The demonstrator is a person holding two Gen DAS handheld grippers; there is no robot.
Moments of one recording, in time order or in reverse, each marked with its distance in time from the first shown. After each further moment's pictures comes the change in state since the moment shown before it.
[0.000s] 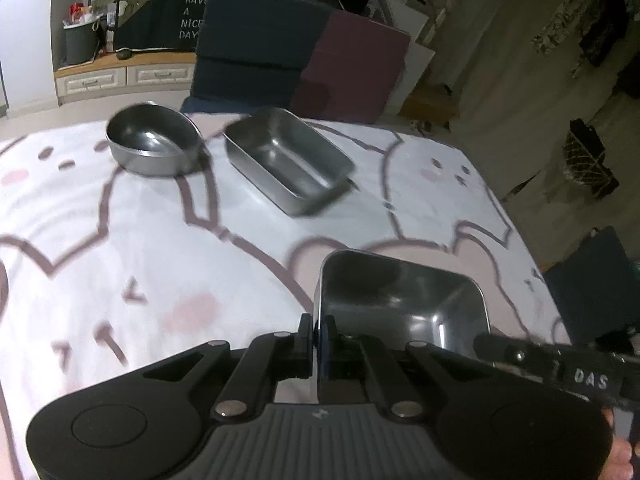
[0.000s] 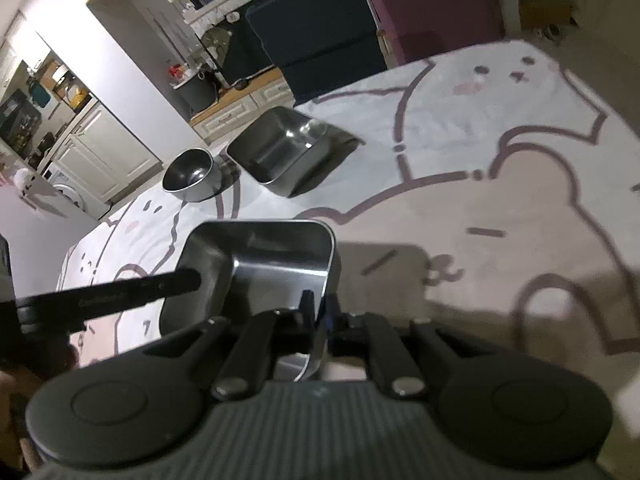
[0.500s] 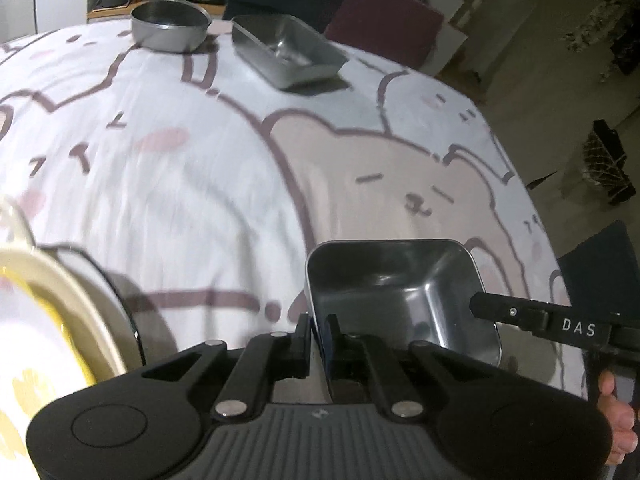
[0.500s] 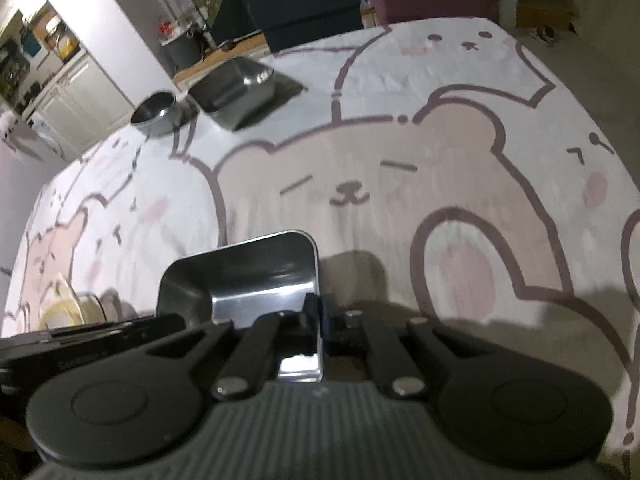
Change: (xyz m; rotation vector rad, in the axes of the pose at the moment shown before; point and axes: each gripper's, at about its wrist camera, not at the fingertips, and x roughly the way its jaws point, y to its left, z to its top) left arm 0.013 -0.034 -0.104 -0.131 0.080 0.042; right arm -0.024 -0.048 -0.052 -0.101 0.104 -0.092
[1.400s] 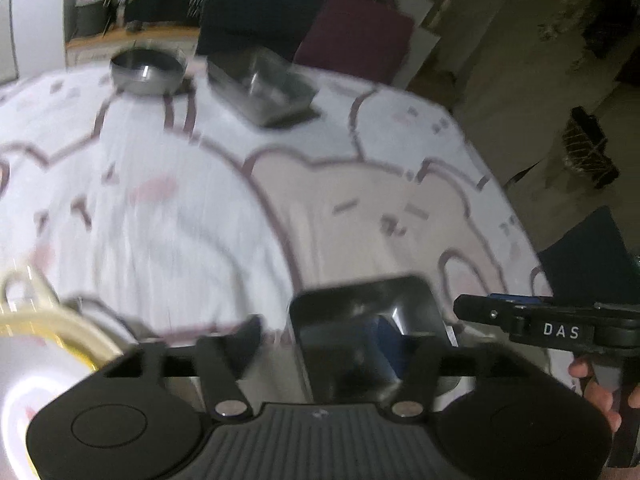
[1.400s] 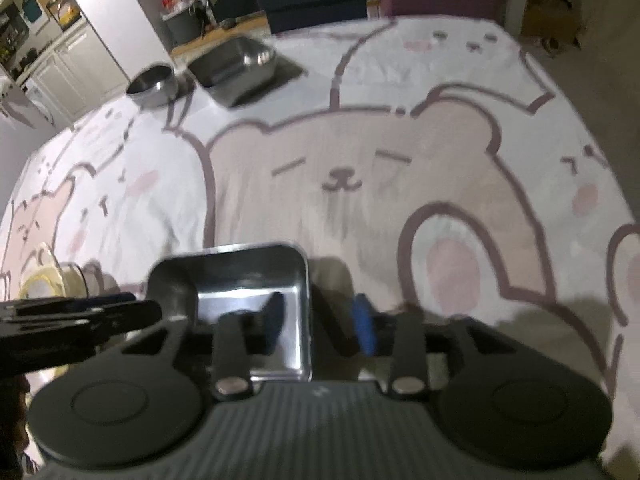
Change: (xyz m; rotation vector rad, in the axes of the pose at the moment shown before) left arm -0.037 -0.012 0.024 0.103 -0.059 -0.034; right arm -0.007 0.004 -0.003 -0.063 0.019 -0.057
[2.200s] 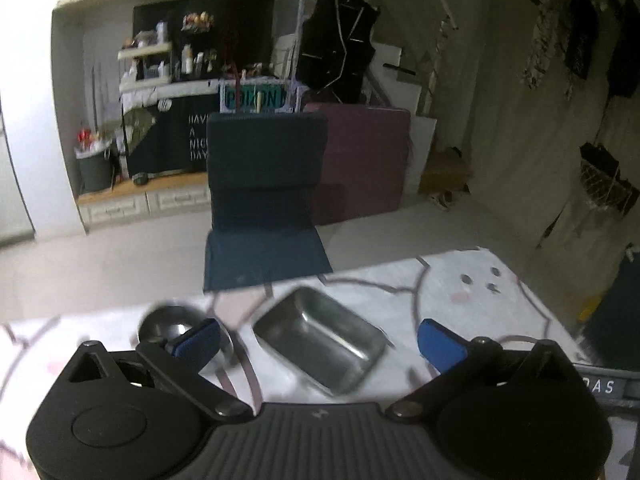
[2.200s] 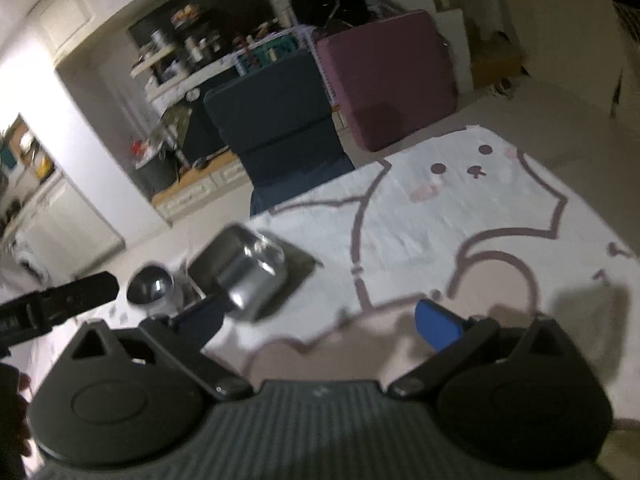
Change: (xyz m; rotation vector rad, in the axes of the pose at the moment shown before) left arm 0.007 0.028 0.195 0.230 -0.315 0.140; right arm 0.016 0.023 0.133 0.286 -0.339 0.027
